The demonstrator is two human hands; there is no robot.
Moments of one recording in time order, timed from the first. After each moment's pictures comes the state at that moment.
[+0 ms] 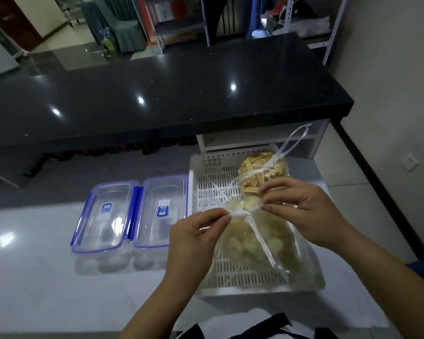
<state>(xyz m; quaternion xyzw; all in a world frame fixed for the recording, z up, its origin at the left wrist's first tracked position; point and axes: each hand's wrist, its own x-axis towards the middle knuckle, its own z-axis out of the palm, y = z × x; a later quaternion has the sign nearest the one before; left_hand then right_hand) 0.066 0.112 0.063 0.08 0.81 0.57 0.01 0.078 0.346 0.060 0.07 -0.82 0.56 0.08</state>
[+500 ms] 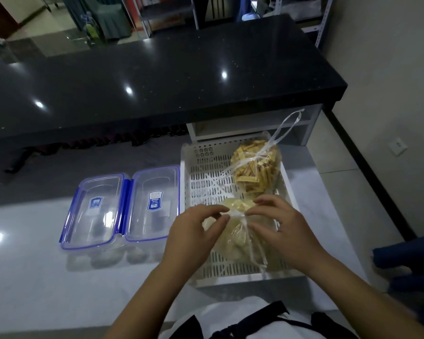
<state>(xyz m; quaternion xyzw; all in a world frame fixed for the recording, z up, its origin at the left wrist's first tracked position) 0.056 0.111 0.048 0.16 0.90 0.39 0.06 0.111 0.312 0.012 -0.04 -0.88 0.48 0.05</state>
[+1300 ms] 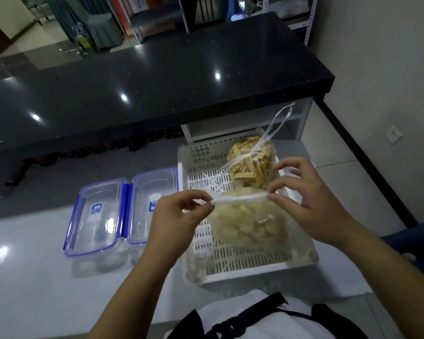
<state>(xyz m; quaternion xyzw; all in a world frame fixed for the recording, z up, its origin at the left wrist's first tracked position) 0.041 0.099 0.074 0.08 0.84 0.53 0.09 0.113 0.346 0.055 0.01 -0.89 0.43 0.11</state>
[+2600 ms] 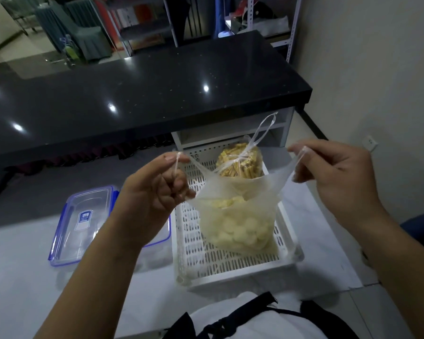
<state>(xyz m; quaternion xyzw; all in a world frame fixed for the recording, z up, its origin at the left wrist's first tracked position) 0.017 0.094 0.133 0.13 0.54 0.77 0.30 0.127 0.362 0.110 -0.09 -0.77 0.54 0.31</state>
